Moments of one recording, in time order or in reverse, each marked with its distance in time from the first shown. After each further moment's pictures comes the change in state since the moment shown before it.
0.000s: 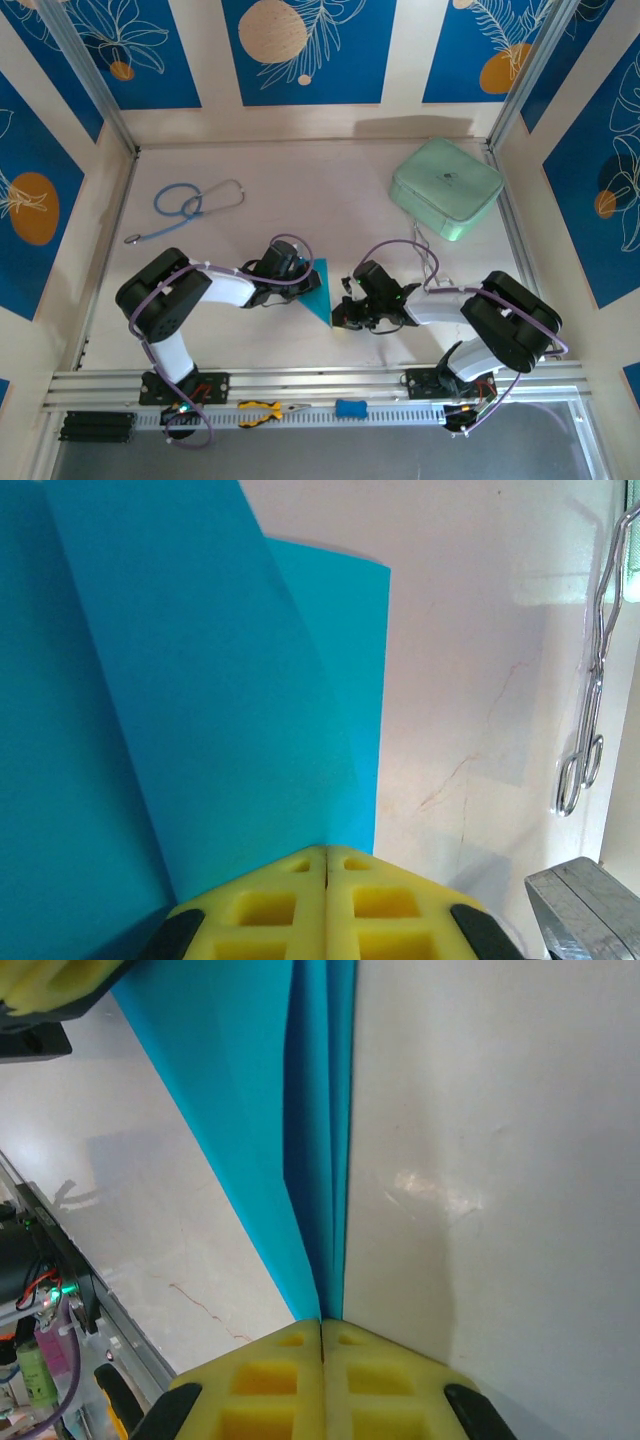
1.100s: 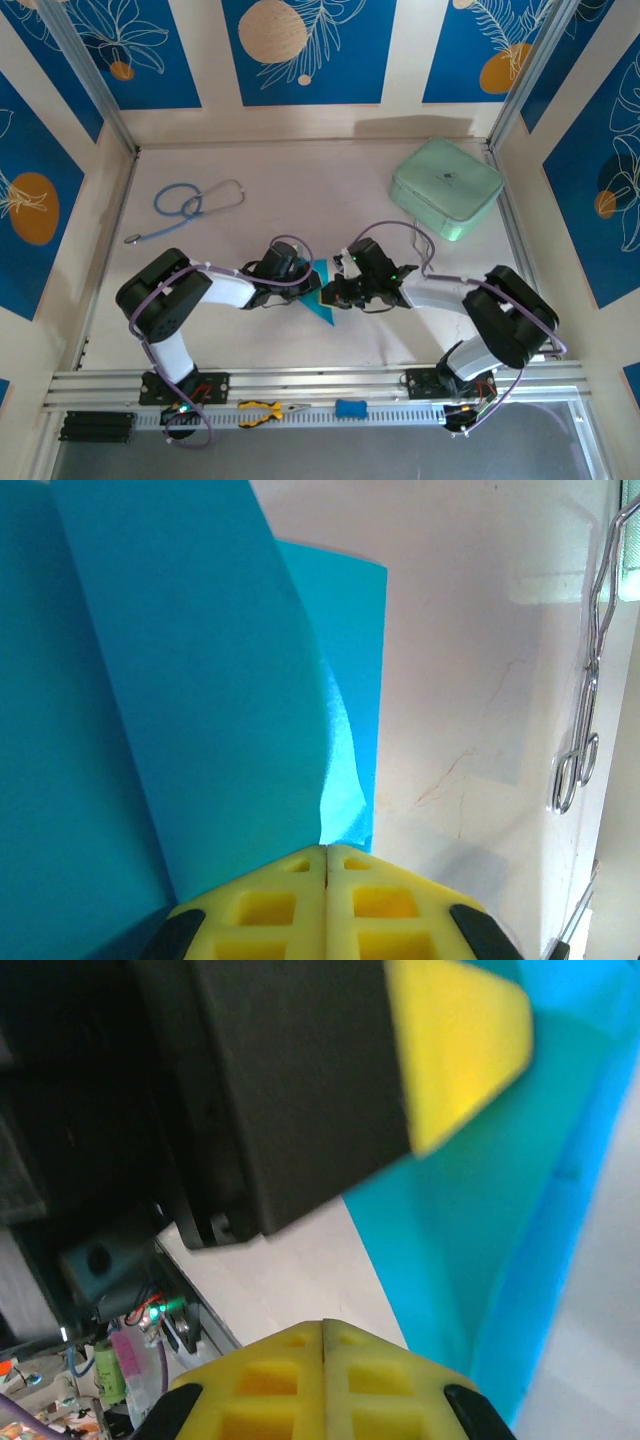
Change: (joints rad) left arm -0.004 0.000 -0.010 0.020 0.000 -0.010; right arm -0.058 0.044 0.187 -0.040 -0.087 0.001
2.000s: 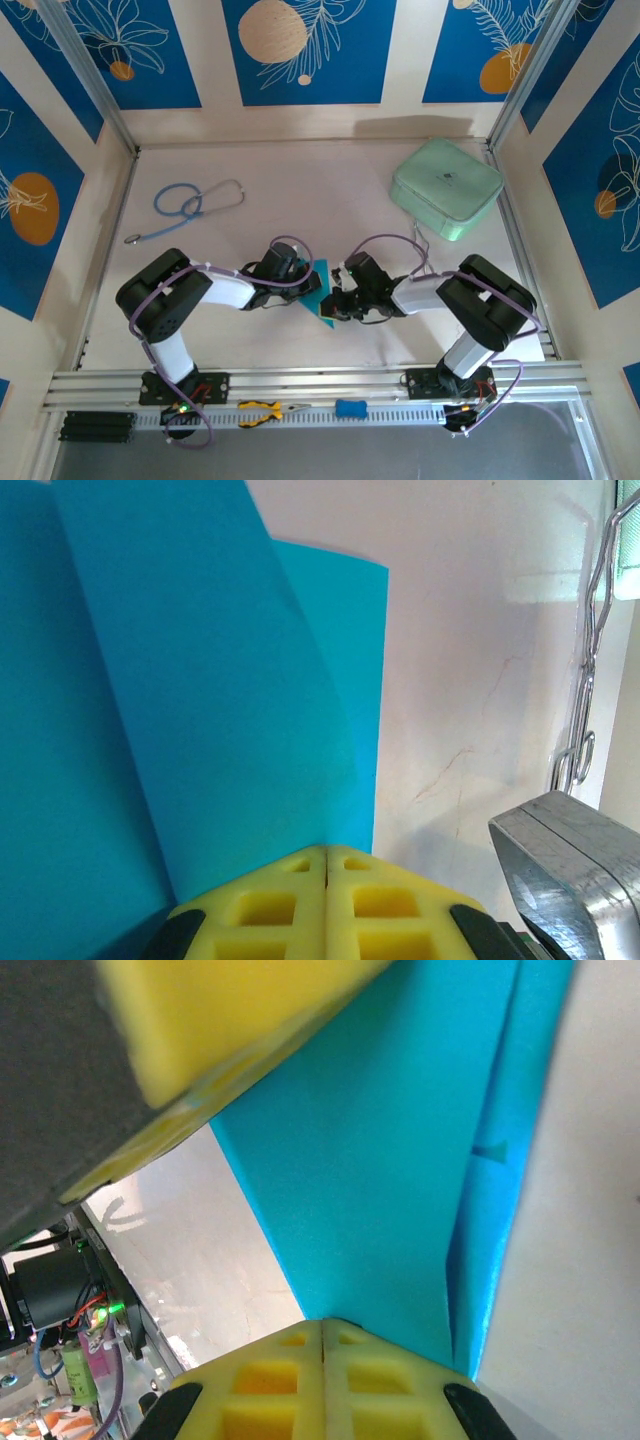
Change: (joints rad) left arm -0.001 0.000 -0.010 0.017 0.000 -0.004; right arm 0.040 0.110 -0.109 0.186 0.024 0.023
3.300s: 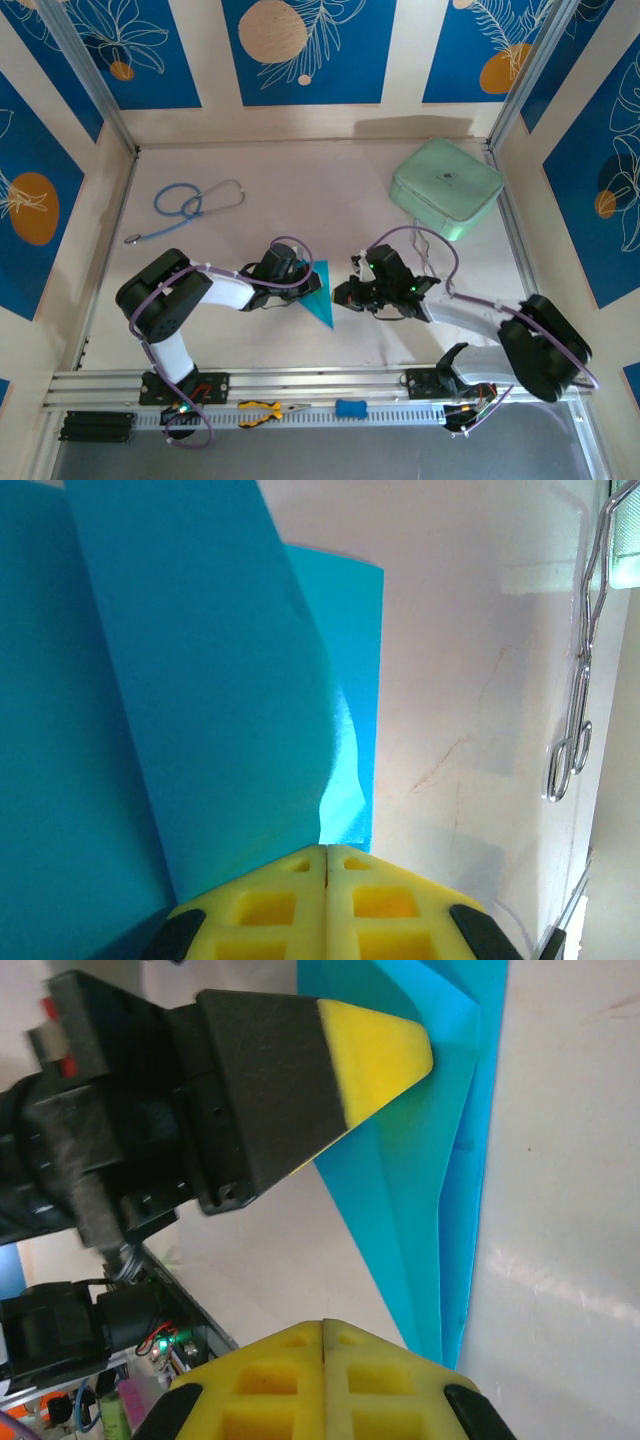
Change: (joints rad) left arm 0.001 0.000 -0.009 0.013 0.016 0.016; right arm -0.056 -0.325 -0.009 -0.219 0.085 0.059
